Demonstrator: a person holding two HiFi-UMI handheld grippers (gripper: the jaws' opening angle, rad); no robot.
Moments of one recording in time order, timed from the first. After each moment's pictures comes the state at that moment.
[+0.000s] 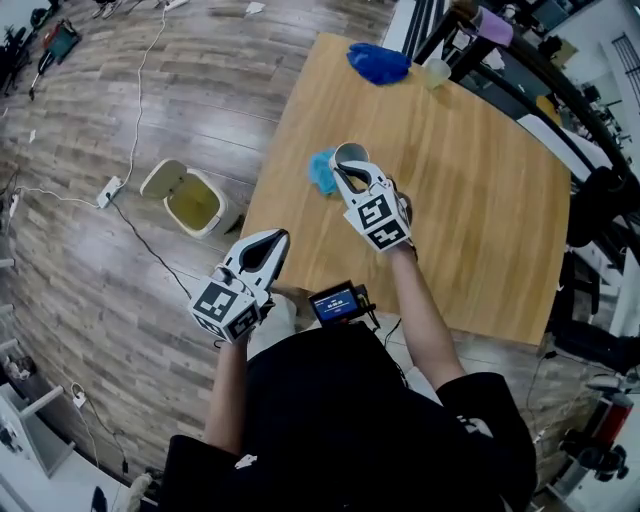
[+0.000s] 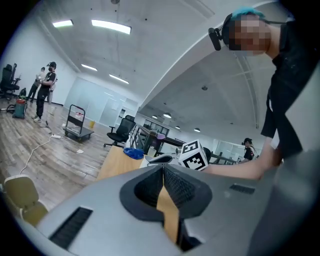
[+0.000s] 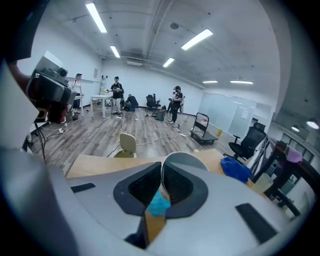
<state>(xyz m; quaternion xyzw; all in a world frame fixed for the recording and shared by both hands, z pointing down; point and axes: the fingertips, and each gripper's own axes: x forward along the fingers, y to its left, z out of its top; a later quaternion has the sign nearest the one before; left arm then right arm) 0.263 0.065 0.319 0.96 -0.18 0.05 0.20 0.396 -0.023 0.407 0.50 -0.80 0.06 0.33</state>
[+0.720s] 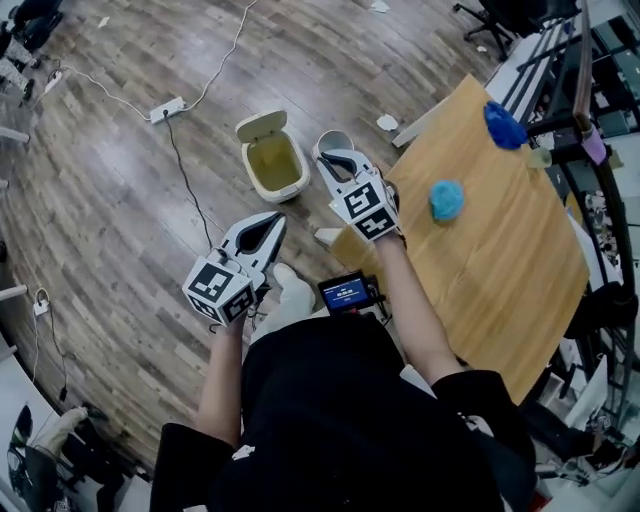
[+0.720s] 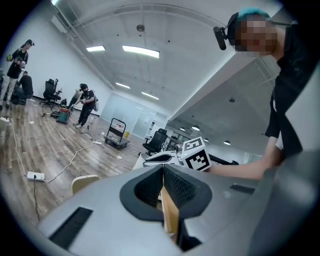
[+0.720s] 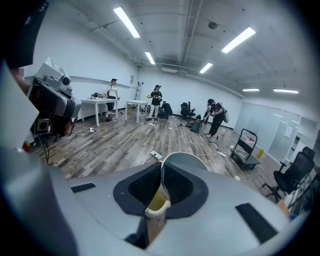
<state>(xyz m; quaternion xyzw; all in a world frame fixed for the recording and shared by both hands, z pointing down) -0.031 0.002 0.340 0.91 -0.35 0.00 0.23 0.032 -0.114 0.417 0.31 -0.89 0.01 0.32</state>
